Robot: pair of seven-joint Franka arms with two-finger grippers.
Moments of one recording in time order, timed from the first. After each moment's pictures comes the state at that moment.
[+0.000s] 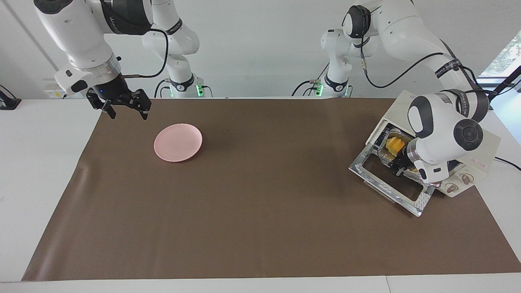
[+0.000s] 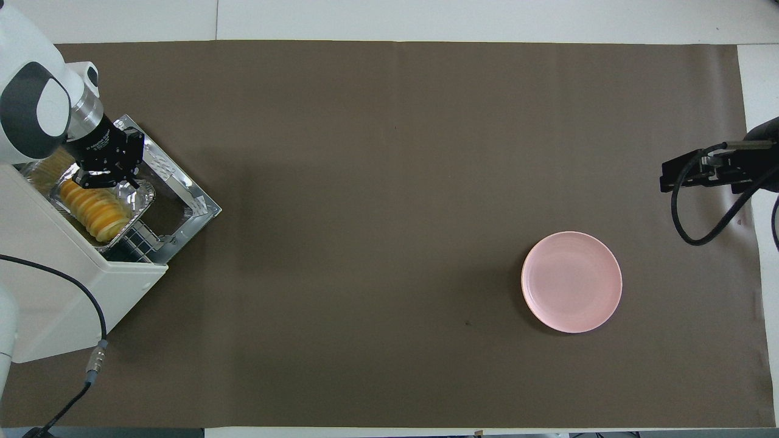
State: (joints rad) left arm -0.32 0.50 0.38 -1.43 -0.10 1.57 -0.86; right arm -0.08 0.01 0.08 -1.61 -0.02 1.57 0.06
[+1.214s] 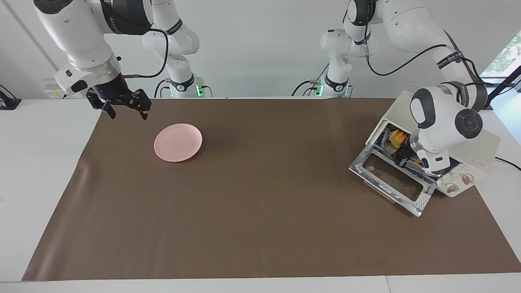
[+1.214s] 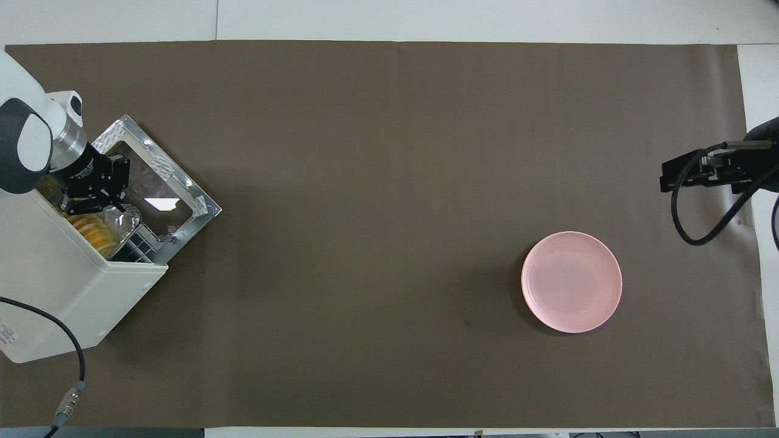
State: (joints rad) left arm -0.31 0.37 0.38 -1.64 -0.05 1.65 -0.83; right arm -0.08 0.01 0.08 -1.61 -0.02 1.57 0.06
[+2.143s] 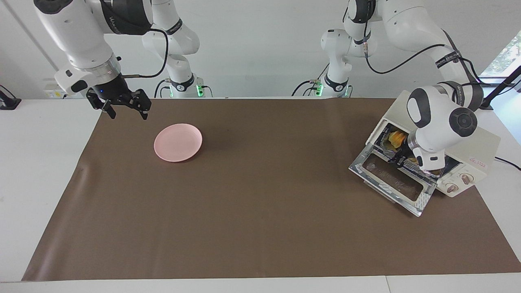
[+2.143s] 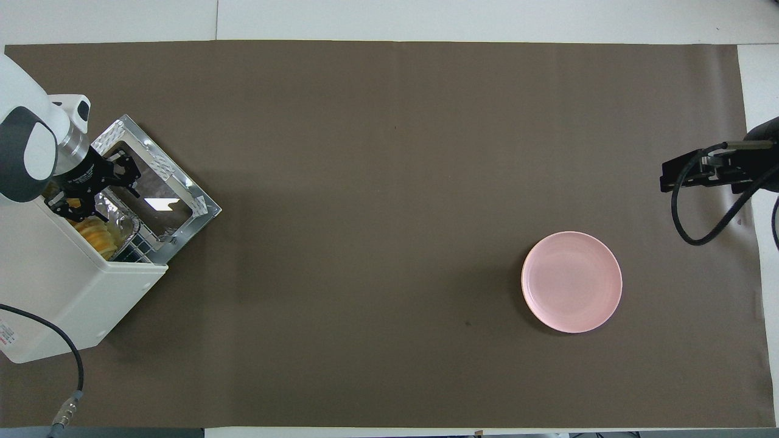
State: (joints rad) left arm -0.32 0.34 0.37 -1.67 -0.02 1.71 -0.71; right arm -0.08 0.01 0.08 -1.61 -0.02 1.57 0.06
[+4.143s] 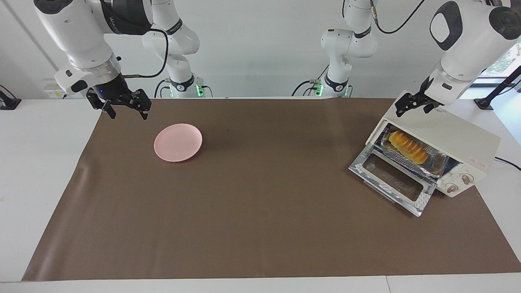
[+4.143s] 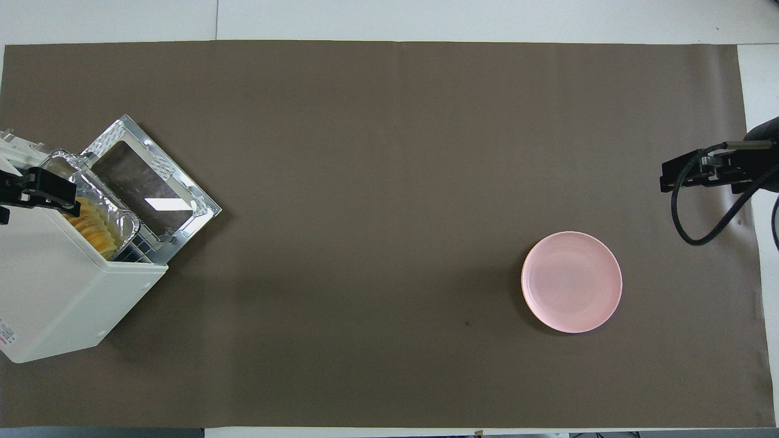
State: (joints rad) left arm -0.30 0.03 0.31 -1.59 0.03 1.44 -0.01; right arm -0.08 0.01 0.08 -1.61 -0.02 1.57 0.06
